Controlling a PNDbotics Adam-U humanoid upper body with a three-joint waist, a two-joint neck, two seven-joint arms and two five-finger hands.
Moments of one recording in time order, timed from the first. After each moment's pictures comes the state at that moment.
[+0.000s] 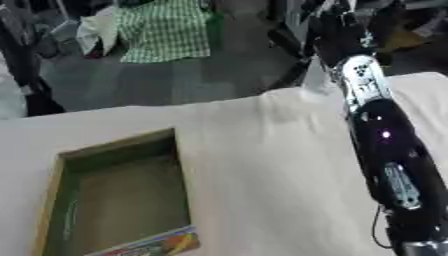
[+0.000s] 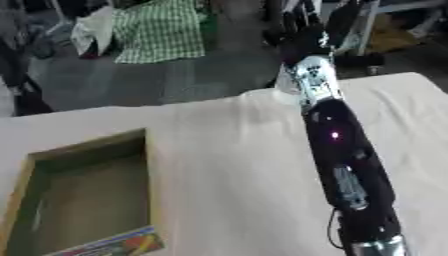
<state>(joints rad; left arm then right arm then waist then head) -0.22 0.46 0.06 -1.98 0.30 0.02 0.44 -1.07 -0.39 -0.15 -1.32 -1.25 -0.12 -0.43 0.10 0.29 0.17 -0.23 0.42</state>
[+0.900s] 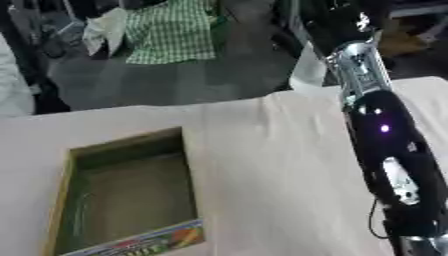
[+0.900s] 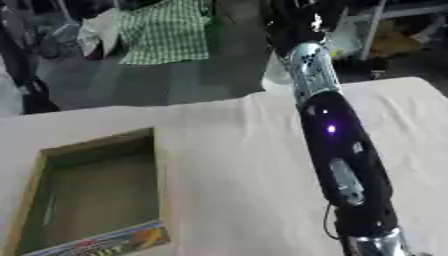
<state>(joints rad) -0.22 0.47 0.06 -1.98 0.30 0.02 0.44 -1.05 -0.37 -0.10 -1.42 -1.25 -0.07 -0.41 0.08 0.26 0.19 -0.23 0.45</state>
